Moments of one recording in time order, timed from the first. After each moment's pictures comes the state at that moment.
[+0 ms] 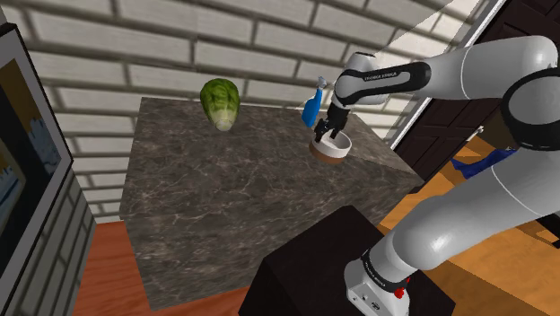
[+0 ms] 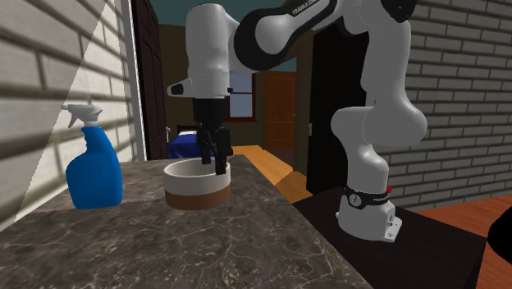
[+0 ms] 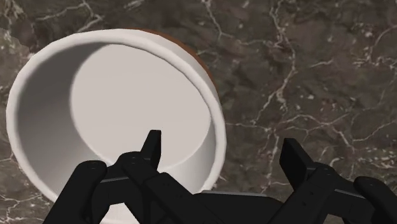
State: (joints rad) arm 0.00 -0.20 -0.30 -2.36 -0.08 2.16 -0.19
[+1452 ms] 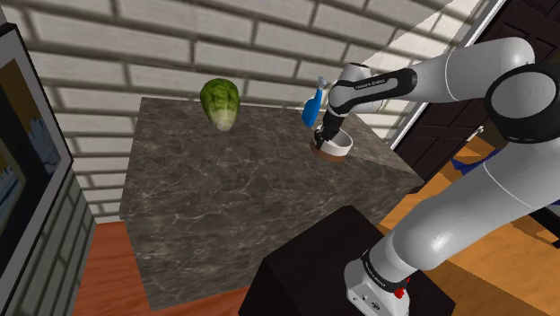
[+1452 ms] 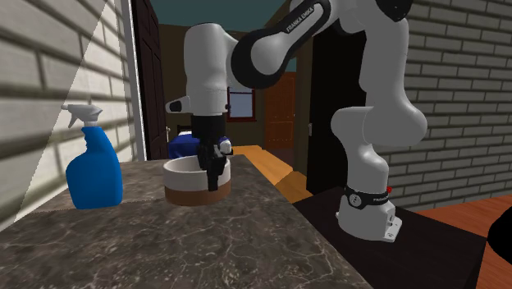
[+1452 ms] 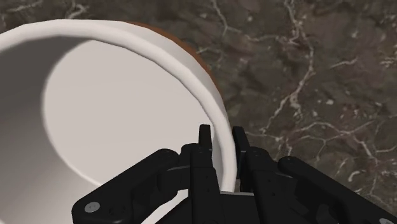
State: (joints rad) arm 0.01 -0.13 -0.31 -2.39 -0.06 2.26 -0.21
